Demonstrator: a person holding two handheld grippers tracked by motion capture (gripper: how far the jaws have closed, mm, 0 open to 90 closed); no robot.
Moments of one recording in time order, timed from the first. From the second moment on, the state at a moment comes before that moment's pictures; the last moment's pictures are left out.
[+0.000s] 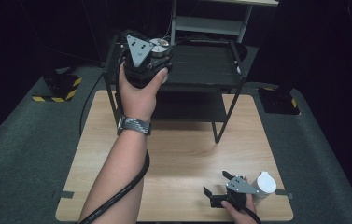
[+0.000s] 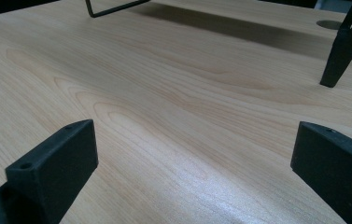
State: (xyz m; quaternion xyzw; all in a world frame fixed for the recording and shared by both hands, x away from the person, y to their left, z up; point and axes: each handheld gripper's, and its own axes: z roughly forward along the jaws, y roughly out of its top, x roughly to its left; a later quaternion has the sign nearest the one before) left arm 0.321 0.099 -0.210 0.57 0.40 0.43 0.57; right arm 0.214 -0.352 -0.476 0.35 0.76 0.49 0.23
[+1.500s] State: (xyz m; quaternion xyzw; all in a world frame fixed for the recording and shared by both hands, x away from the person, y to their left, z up) left arm 0.356 0.087 -0.224 0.56 0.41 0.43 0.57; right arm 0.213 -0.352 -0.476 0.34 0.77 0.49 0.23
